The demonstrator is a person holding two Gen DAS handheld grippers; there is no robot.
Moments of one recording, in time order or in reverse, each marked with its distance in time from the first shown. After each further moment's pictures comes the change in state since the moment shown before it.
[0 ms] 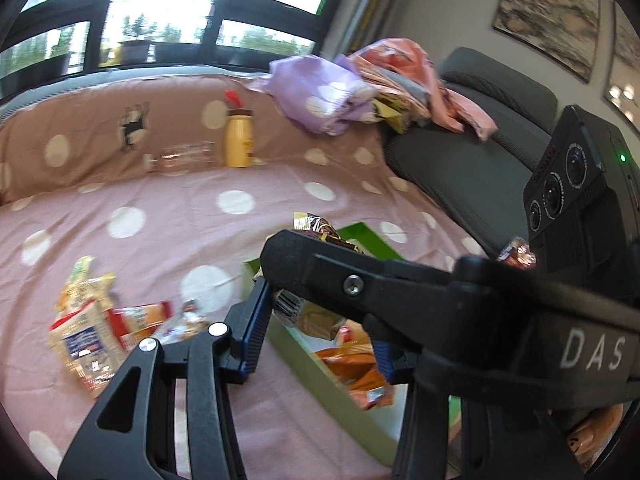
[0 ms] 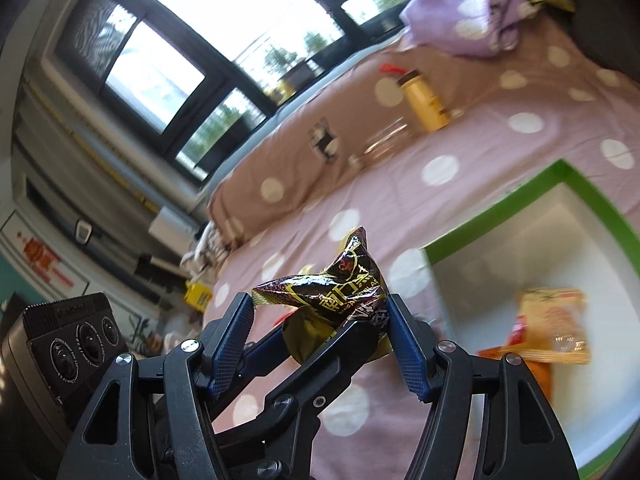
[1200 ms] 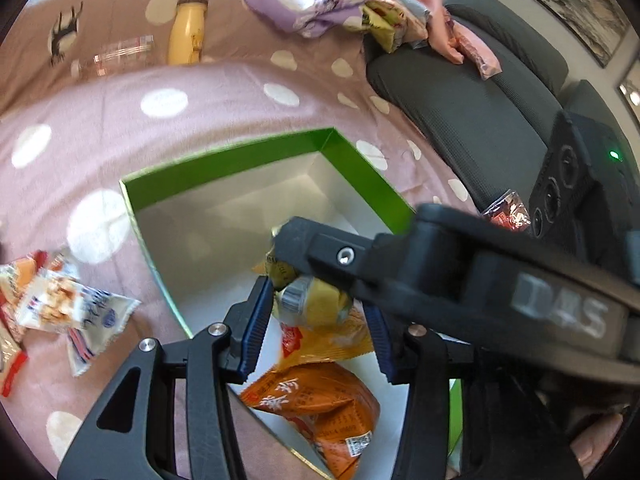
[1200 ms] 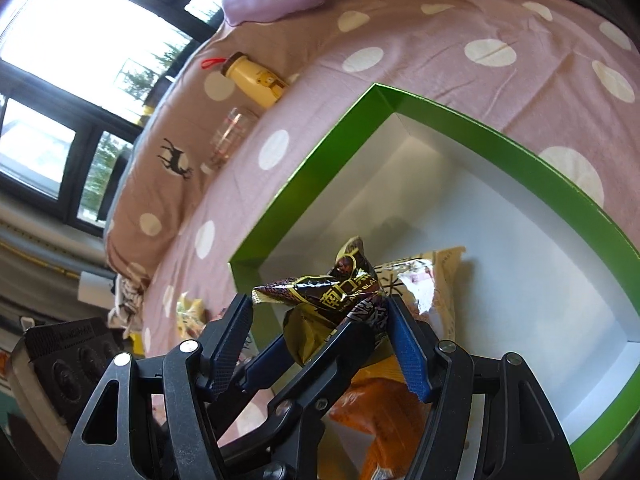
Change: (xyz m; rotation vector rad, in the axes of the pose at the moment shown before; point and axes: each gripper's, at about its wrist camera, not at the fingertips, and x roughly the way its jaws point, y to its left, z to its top) left arm 0.108 -0.017 -0.020 -0.071 0.275 -0.112; right arm 0.018 -0.117 0.002 0.320 0.084 -0.288
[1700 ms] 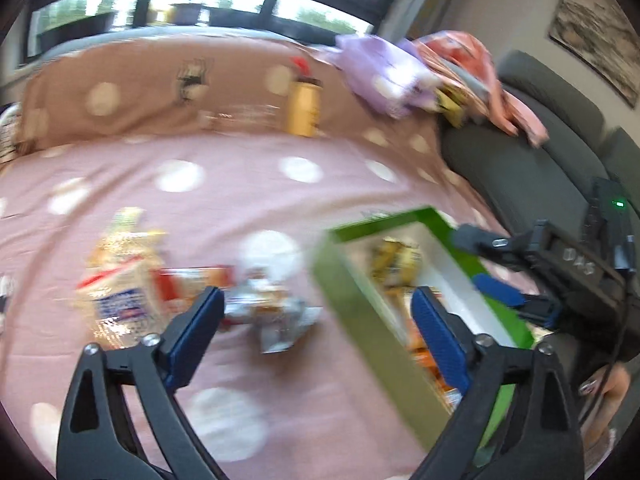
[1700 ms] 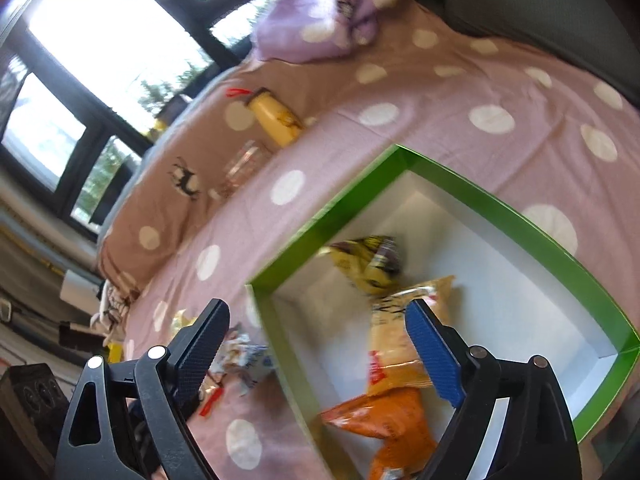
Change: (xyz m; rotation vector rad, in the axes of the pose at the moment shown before) left arm -0.124 0.078 -0.027 -0.100 -0.236 0.257; right arm -0.029 0.045 -0.014 -0.141 -0.168 -0.015
